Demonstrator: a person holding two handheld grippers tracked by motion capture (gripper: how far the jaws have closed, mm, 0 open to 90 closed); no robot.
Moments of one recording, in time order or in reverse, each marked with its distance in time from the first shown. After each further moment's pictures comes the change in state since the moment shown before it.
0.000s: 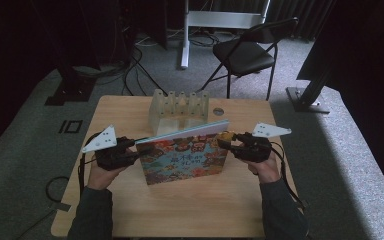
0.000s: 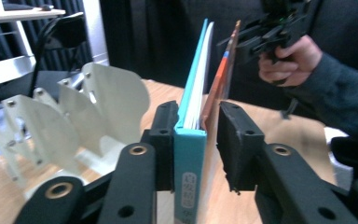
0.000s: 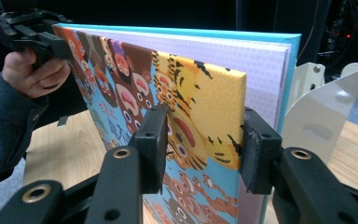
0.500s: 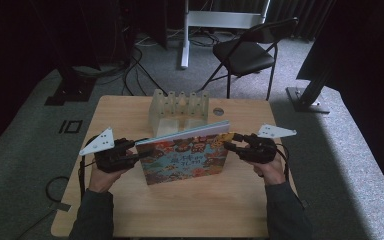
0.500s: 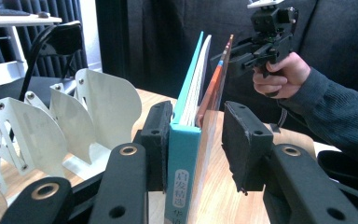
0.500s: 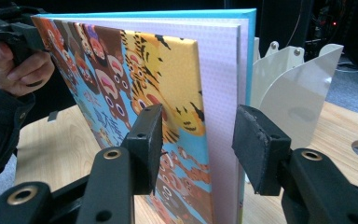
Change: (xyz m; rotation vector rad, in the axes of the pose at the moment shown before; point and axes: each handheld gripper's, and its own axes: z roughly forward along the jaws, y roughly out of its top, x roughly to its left) left arm -0.004 -0.004 0.000 -0.049 0.013 -0.016; right arm -0.007 -0.007 -0.011 0.030 -0.042 0.025
